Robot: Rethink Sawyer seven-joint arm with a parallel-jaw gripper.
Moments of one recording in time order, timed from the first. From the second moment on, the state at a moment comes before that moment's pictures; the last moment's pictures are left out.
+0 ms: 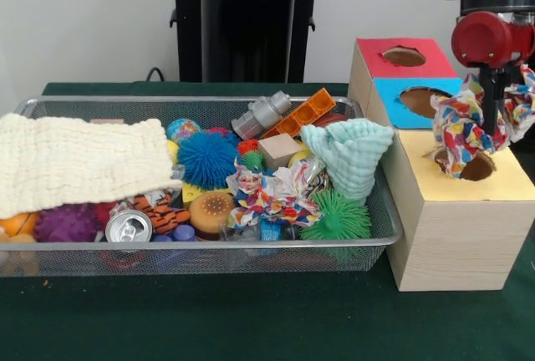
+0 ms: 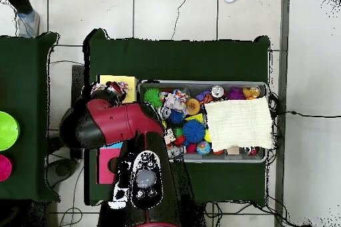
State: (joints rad) arm 0.05 -0.70 0.05 1.59 -0.16 0.23 1.16
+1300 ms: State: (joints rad) arm 0.09 -0.58 0.00 1.56 -0.18 0.21 1.16
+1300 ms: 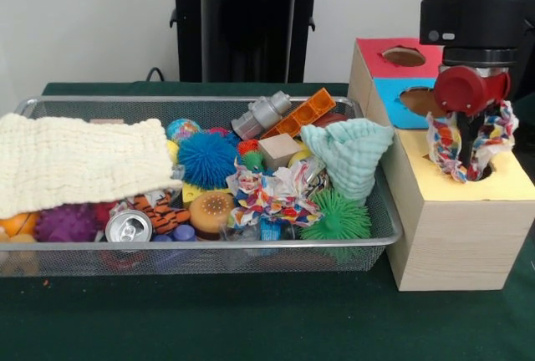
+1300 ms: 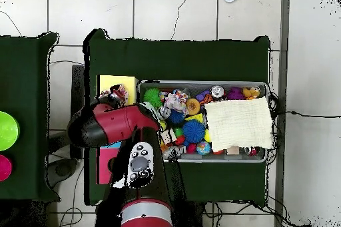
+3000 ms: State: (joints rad) arm 0.12 -0.46 -0.06 1.47 -0.19 0.10 1.16
